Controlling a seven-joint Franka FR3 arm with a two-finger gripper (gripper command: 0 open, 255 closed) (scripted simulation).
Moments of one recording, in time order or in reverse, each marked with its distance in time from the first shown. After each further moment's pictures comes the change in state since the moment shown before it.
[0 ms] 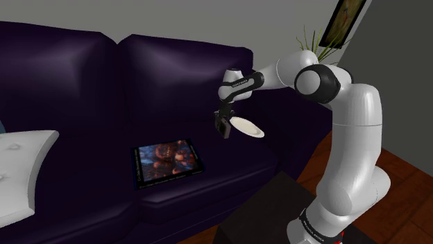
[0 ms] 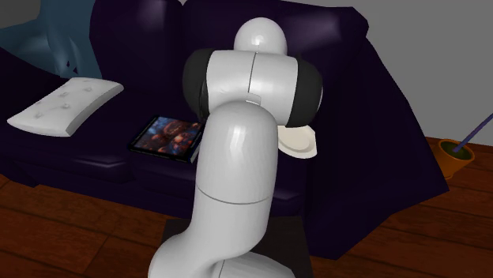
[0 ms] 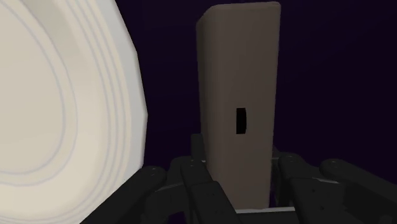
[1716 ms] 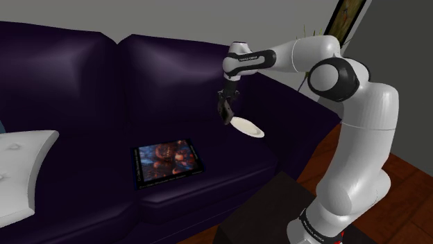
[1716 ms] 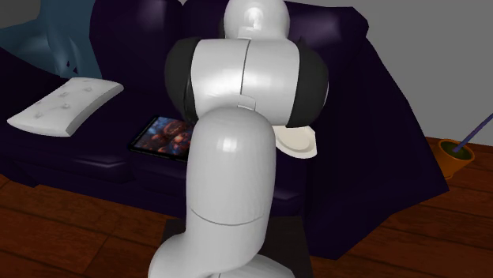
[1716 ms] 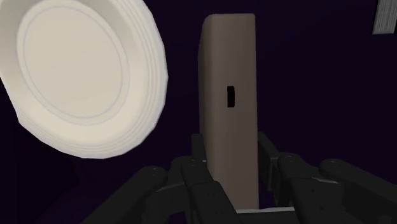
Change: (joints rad) arm -0.006 -0.137 0.014 0.135 0.027 -0.277 -0.018
